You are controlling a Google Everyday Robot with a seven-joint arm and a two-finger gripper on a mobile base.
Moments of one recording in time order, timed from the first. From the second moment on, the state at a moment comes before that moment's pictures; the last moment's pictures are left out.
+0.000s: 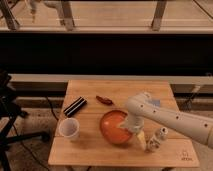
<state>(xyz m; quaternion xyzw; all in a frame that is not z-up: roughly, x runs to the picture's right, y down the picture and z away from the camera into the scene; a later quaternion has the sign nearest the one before) 0.140 0.262 0.791 -0.40 -0.19 -0.31 0.84</state>
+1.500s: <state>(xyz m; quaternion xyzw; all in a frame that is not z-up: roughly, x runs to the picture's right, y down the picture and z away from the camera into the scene) 0.147 0.270 0.794 -0.40 -0.18 -0.30 0.84</state>
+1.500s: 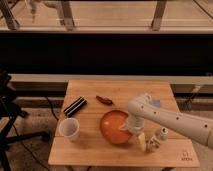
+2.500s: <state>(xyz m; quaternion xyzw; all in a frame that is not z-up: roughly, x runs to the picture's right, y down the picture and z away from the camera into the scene) 0.151 0.272 0.797 -0.40 -0.18 -0.30 0.84</state>
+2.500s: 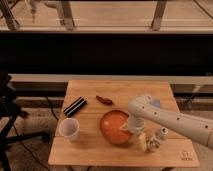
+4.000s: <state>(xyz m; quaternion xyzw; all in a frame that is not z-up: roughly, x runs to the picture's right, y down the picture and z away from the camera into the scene) 0.159 0.268 0.791 -0.41 -0.18 -0.30 0.84</state>
